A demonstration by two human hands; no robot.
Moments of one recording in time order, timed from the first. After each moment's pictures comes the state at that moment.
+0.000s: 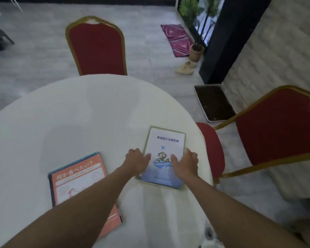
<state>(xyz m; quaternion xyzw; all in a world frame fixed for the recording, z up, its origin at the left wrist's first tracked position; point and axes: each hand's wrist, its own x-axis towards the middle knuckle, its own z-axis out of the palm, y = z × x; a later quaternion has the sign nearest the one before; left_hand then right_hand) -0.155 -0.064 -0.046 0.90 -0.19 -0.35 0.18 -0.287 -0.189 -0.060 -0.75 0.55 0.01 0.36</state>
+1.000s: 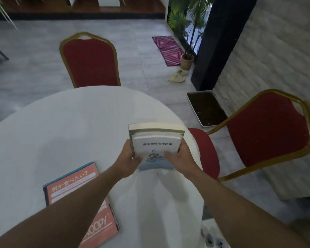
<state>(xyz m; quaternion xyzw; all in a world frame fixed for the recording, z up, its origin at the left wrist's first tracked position) -0.142 -0.053 -0.006 0.74 -0.39 -0.26 0.48 -0.286 -0.212 -0.011 -0.68 0.35 -0.16 0.62</state>
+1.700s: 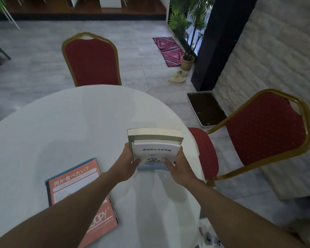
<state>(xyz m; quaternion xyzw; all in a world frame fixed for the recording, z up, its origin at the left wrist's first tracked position) -0.148 -0.037 -0.030 0.79 -0.41 -0.26 0.38 -0.312 -0.196 -0.053 -0.79 0.30 -0.14 0.51</state>
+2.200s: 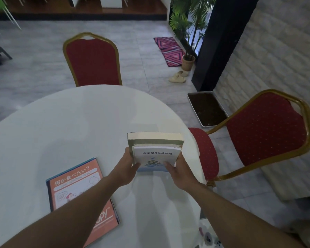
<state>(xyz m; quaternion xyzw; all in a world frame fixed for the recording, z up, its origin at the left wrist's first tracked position) -0.158 -0.028 -0.033 0.79 -0.40 -0.26 0.38 -0.321 -0.194 -0.064 -0.80 0.30 -0.10 0.51</state>
